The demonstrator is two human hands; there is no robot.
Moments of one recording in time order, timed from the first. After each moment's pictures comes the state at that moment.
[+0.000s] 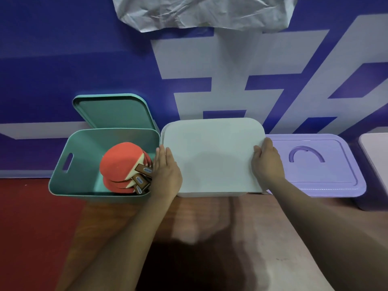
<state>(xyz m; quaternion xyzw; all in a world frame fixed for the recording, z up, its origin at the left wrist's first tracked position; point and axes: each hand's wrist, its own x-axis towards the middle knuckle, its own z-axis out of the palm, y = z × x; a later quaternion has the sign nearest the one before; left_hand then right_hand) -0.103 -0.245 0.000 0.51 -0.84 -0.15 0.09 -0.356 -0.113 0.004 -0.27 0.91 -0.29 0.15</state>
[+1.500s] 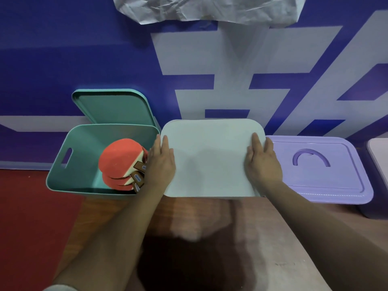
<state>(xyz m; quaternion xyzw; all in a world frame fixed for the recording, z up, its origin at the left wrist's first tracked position) -0.106 -0.277 0.001 0.51 -0.84 -0.14 0.11 -0.346 -0.121 0.003 -0.36 0.91 -0.19 0.11</state>
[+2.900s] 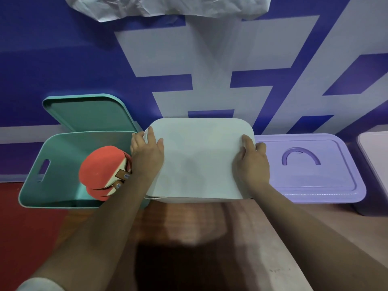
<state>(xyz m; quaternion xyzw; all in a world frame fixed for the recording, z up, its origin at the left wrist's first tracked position) -0.145 -0.312 -0.004 0.54 -0.83 -0.04 0.13 -0.354 -0.125 -0.002 -0.29 0.91 -0.28 0.12</state>
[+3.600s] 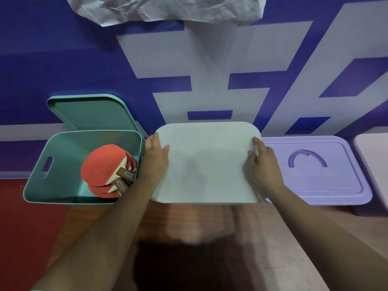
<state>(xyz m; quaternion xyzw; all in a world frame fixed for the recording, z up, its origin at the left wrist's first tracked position) -0.155 -0.281 0.012 0.54 -0.79 -0.24 0.14 -0.382 -0.091 0.009 -0.32 0.87 -0.31 0.20</state>
